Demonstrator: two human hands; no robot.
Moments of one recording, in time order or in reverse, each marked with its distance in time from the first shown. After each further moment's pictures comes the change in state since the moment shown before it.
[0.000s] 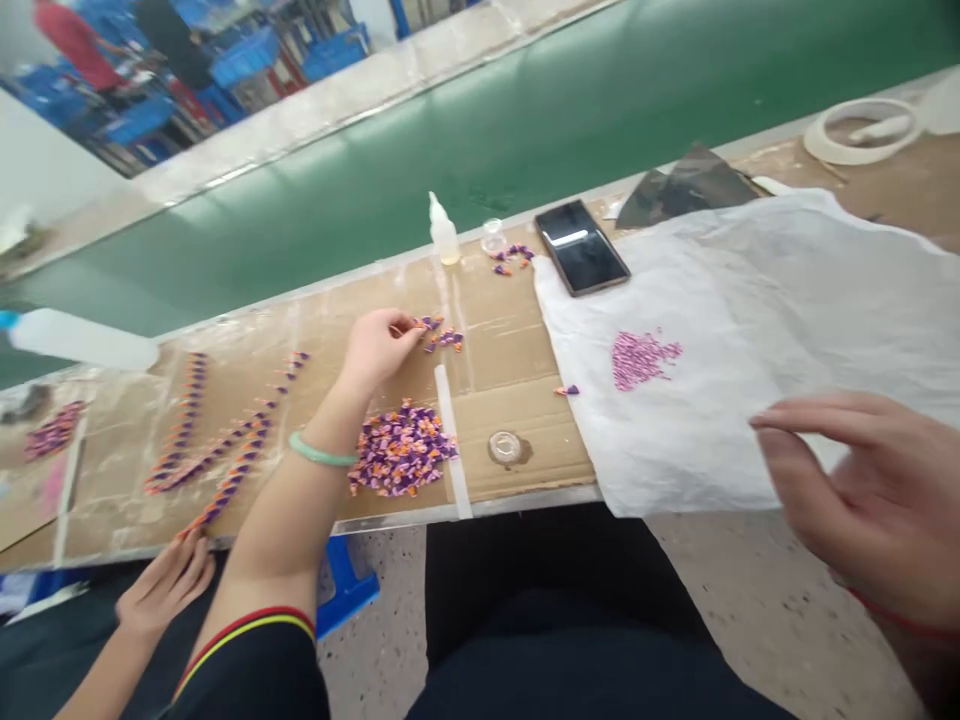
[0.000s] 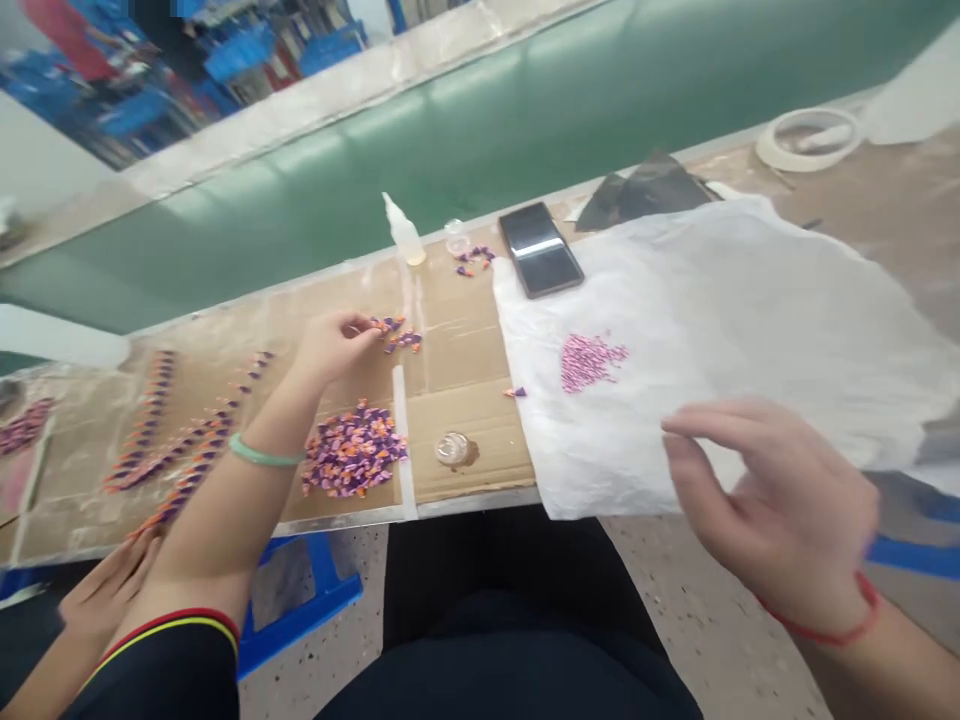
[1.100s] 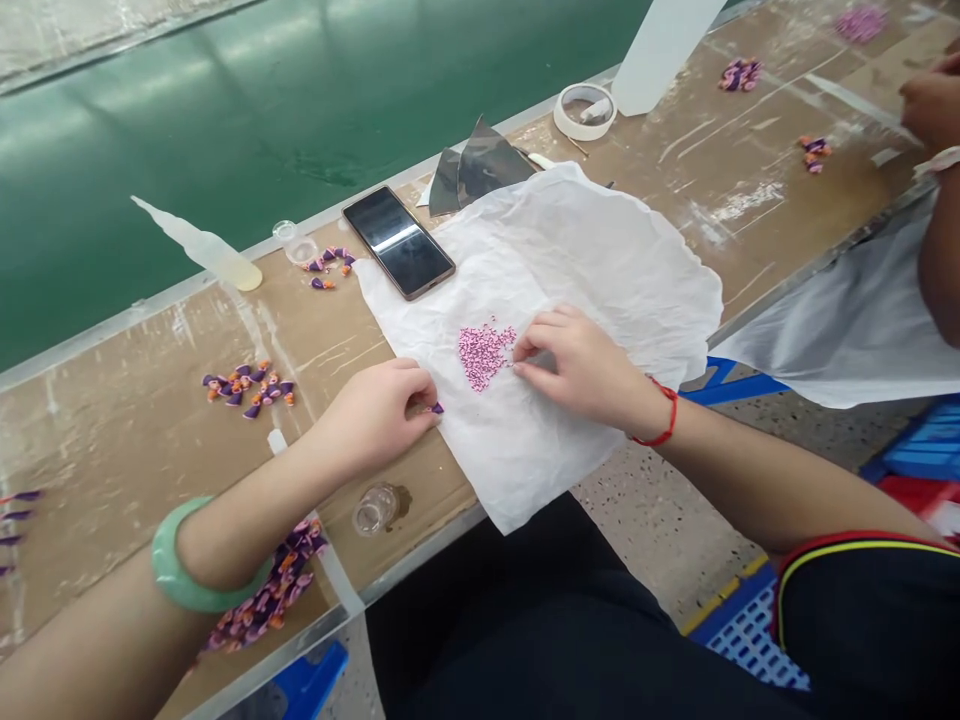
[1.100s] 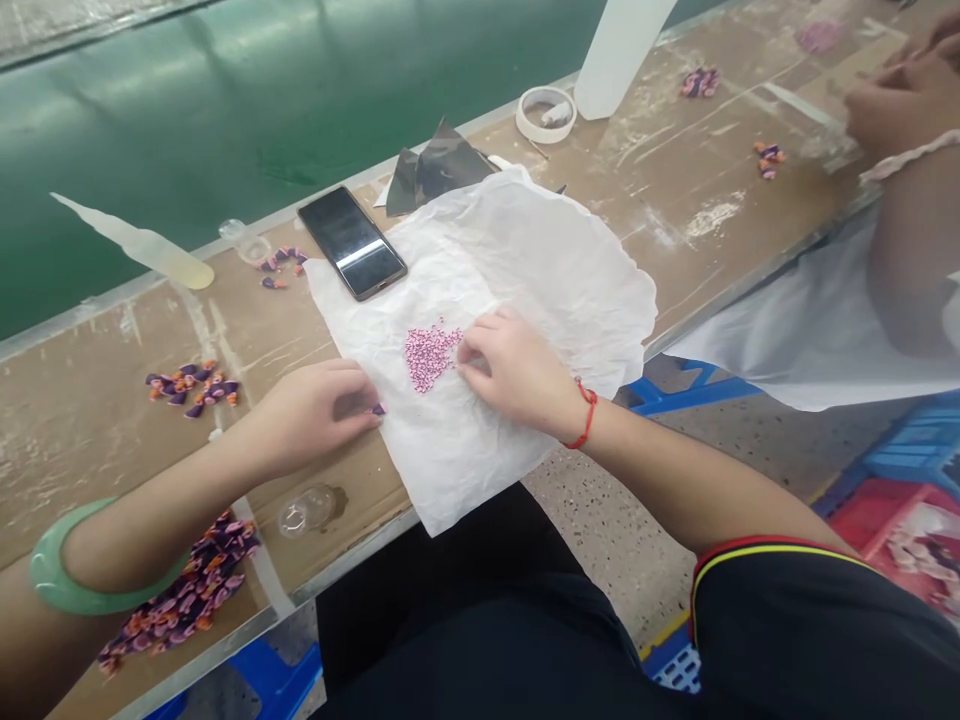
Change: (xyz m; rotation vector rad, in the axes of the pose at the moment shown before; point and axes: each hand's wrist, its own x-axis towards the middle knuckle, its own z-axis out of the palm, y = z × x) left_hand -0.009 0.156 0.062 0.026 -0.747 0.508; right_hand 0.052 0.043 0.041 0.042 -0.484 0.039
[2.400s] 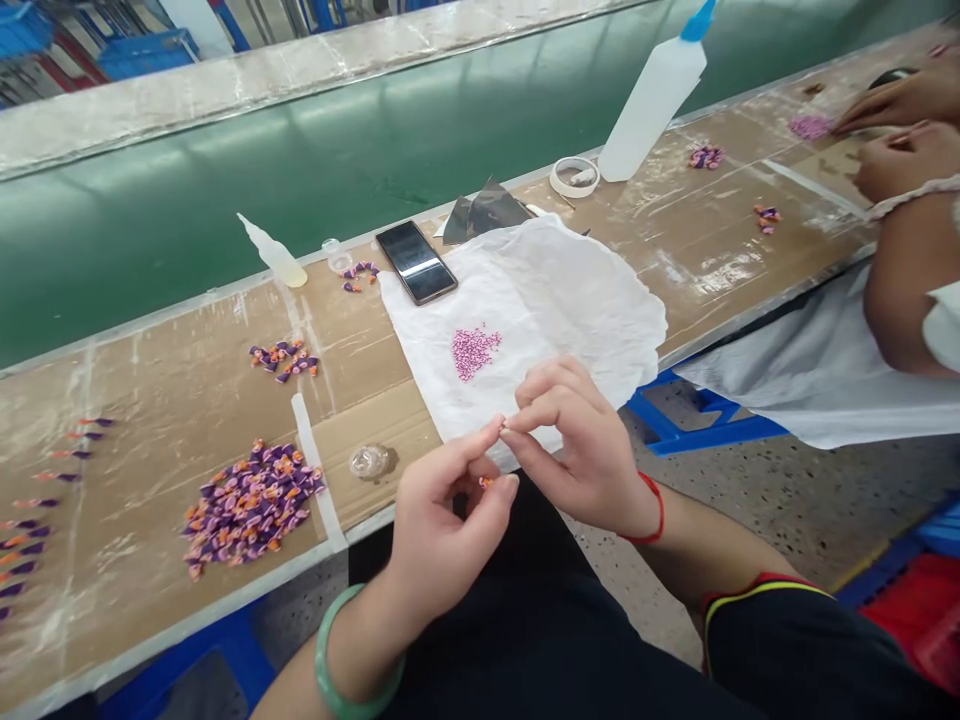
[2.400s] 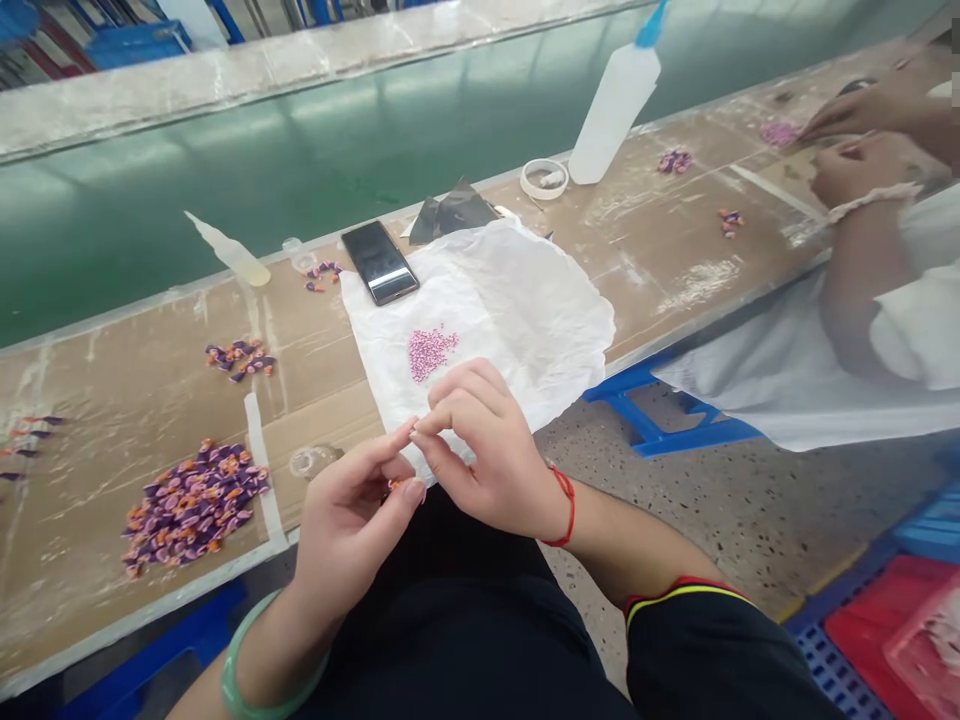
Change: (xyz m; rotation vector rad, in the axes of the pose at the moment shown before) left_hand -0.078 0.119 0.086 -1.087 0.672 0.061; right_hand -0.058 -0.086 -0.026 0.327 0.440 -0.338
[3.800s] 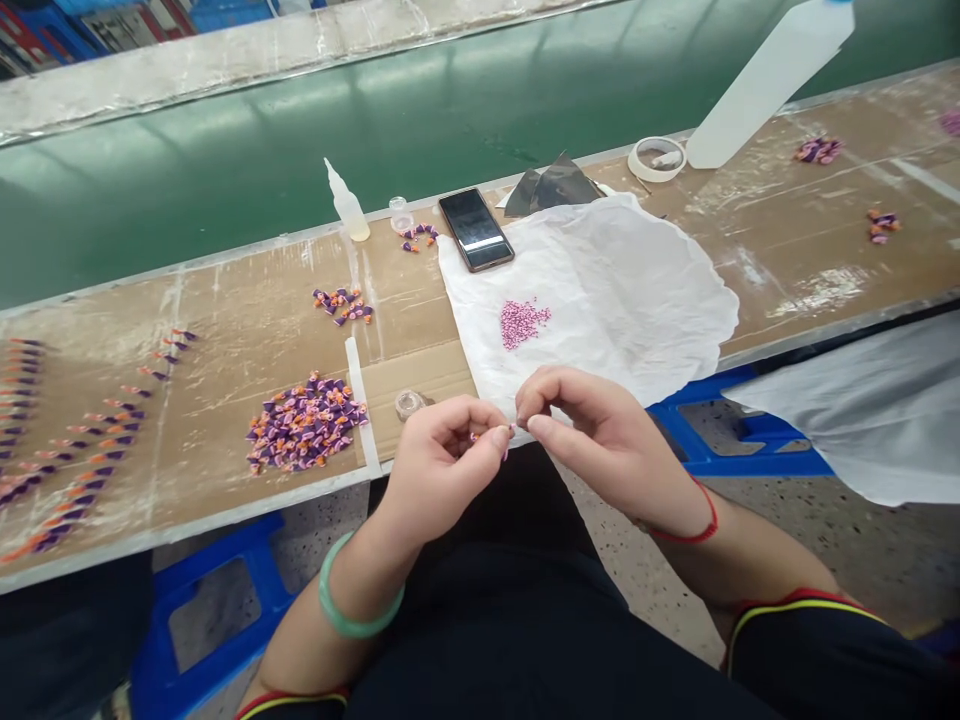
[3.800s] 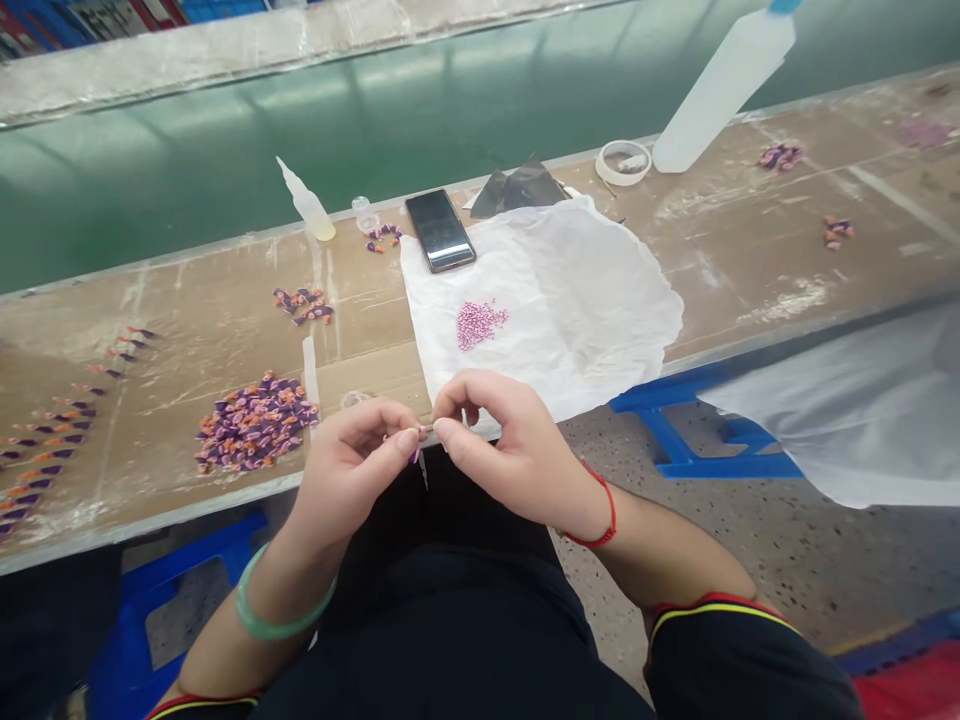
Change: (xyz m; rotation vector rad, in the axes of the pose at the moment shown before) left_hand -0.009 0.020 -0.023 0.073 0.065 -0.122; right_hand 0.002 -0.027 0.002 0.454 -0.337 0.419
